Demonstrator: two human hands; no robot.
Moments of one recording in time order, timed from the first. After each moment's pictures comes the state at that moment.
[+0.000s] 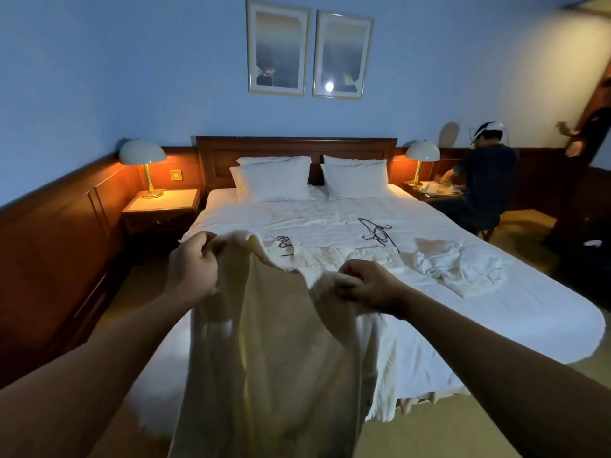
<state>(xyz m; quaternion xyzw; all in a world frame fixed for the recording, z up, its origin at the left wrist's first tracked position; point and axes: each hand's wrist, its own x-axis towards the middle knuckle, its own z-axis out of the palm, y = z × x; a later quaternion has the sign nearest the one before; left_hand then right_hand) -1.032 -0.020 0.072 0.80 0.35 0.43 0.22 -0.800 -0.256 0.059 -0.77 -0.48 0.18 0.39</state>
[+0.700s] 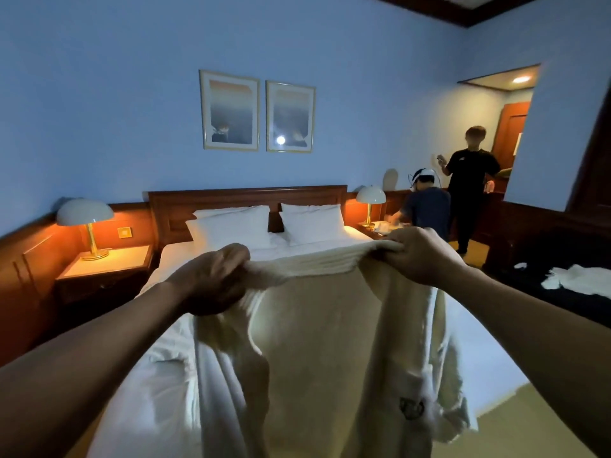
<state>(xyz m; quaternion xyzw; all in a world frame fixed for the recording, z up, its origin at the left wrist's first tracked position) -0.973 -0.001 0.173 0.96 -0.06 0.25 -0.06 -0.749 -0.333 0.210 -0.87 -0.40 -0.19 0.23</state>
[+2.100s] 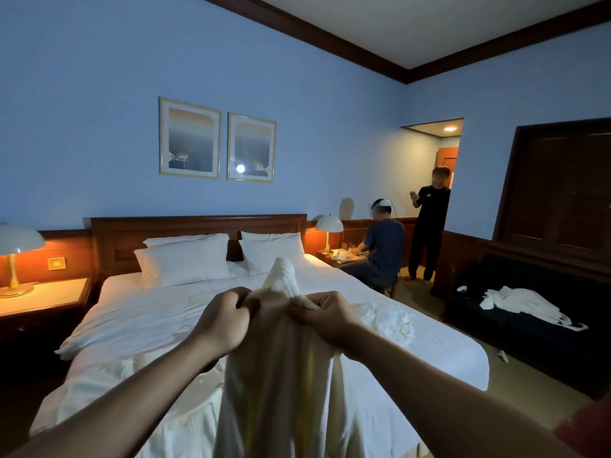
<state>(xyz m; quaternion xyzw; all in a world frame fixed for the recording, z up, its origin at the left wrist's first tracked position) -0.938 -0.089 0.163 0.85 0.13 0.28 0.43 -0.833 -0.266 0.167 -0.78 -0.33 0.06 0.53</state>
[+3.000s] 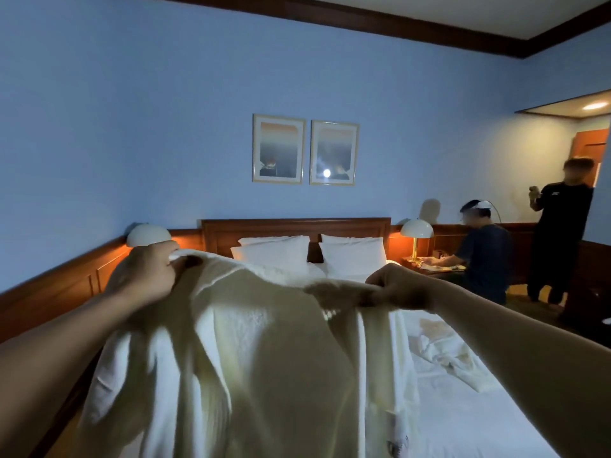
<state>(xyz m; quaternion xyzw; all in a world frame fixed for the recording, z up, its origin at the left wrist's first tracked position) -1.030 0.039 0.218 0.86 0.35 0.38 0.04 -0.709 -0.276 0.219 -0.80 -0.53 0.13 0.26</state>
